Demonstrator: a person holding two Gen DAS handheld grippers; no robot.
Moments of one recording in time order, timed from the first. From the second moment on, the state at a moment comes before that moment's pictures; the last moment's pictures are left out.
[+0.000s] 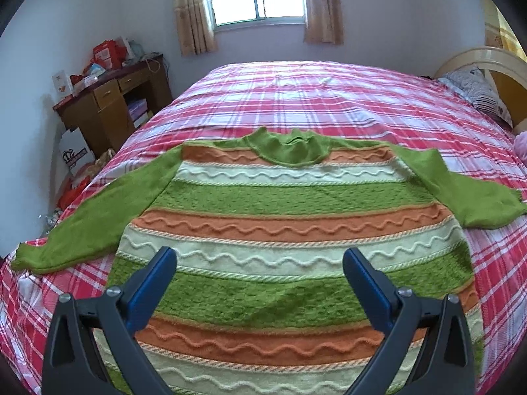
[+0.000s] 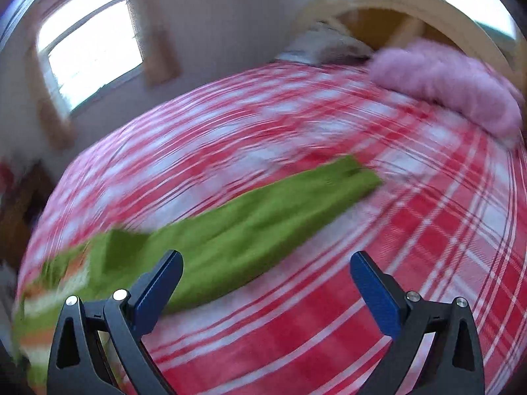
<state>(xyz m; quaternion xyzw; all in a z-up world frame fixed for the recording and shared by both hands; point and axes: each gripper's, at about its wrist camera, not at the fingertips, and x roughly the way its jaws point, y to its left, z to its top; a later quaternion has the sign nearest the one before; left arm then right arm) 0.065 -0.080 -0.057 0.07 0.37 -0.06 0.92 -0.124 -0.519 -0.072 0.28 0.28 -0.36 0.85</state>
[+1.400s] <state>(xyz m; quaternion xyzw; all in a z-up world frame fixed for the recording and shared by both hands) 0.053 0.040 -0.033 -0.03 0.35 -0.03 0.94 0.000 -0.308 0.057 0.30 0.26 0.02 0.92</state>
